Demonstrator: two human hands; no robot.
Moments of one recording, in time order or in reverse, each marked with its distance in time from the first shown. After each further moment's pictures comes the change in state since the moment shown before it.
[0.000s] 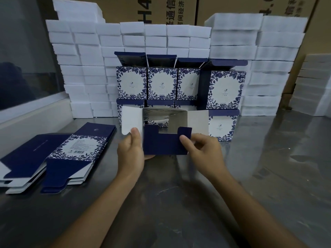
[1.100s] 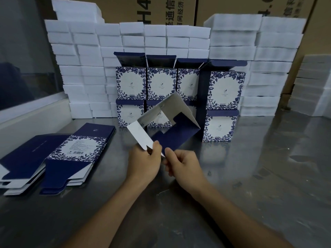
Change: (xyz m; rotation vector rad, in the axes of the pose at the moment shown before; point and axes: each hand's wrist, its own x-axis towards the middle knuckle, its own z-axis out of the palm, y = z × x) left_hand -0.022 0.004 0.010 0.313 -0.118 0.062; right_hand -0.026 -0.001 0.044 0.222 -0.195 0.297
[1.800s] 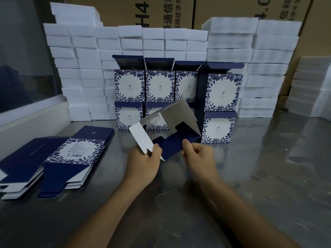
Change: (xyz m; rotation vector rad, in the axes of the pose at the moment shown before) left_hand -0.003 0.010 -0.003 -0.054 -0.047 0.058; right_hand 0.016 -0.002 -0.029 0.068 0.248 0.046
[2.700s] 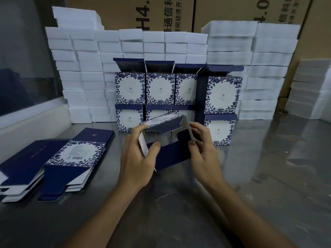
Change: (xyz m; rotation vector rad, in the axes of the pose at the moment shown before) left_hand 0.010 -0.008 -0.013 0.094 0.058 0.254; right_hand -0.003 -0.013 -0.011 0.063 -0.086 -0.445
